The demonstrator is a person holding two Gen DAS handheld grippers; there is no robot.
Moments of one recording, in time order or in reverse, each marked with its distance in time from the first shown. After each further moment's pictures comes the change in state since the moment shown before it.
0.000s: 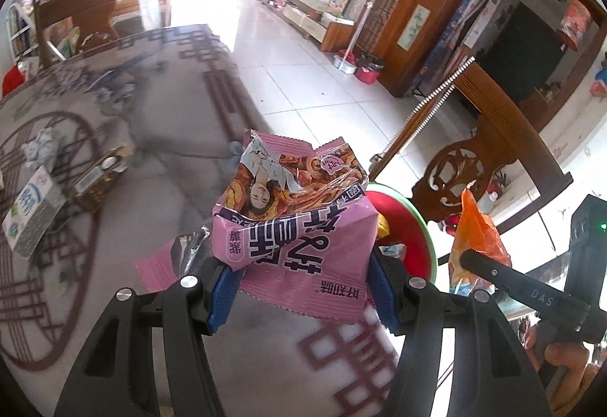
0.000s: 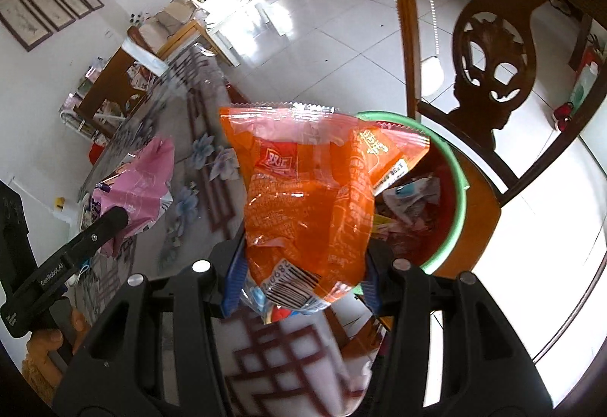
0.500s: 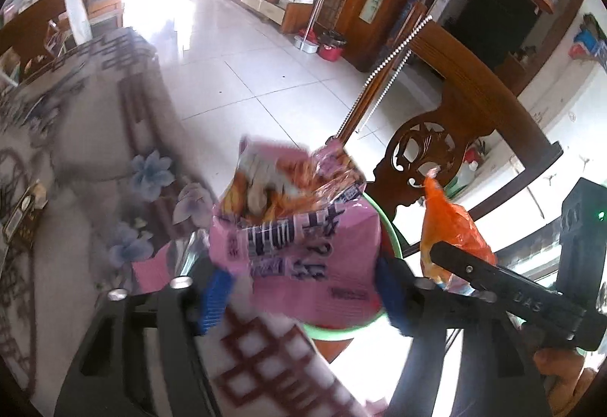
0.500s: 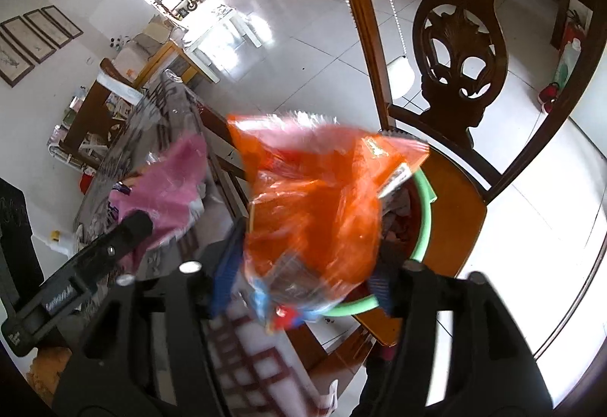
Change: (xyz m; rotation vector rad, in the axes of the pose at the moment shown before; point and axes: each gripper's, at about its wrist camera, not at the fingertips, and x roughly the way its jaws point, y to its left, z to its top) left arm 0.054 -0.079 0.018 0.116 0.071 -0.072; right arm 0.000 -0.048 0.023 0.102 -0.022 -0.024
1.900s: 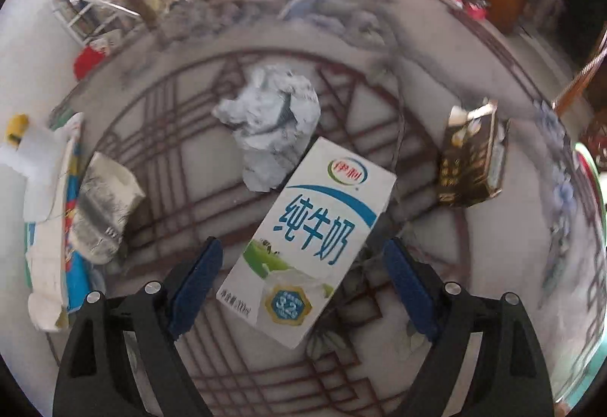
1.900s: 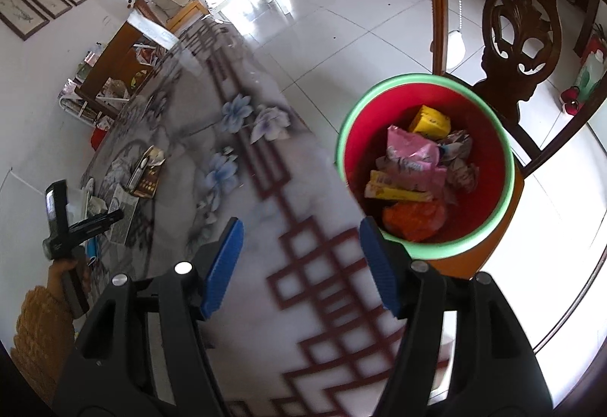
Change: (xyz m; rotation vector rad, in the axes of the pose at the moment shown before) left arm -0.056 0.358 -0.036 -0.083 0.220 0.471; right arm 0.022 0.120 -0.072 -0.094 0.097 0.016
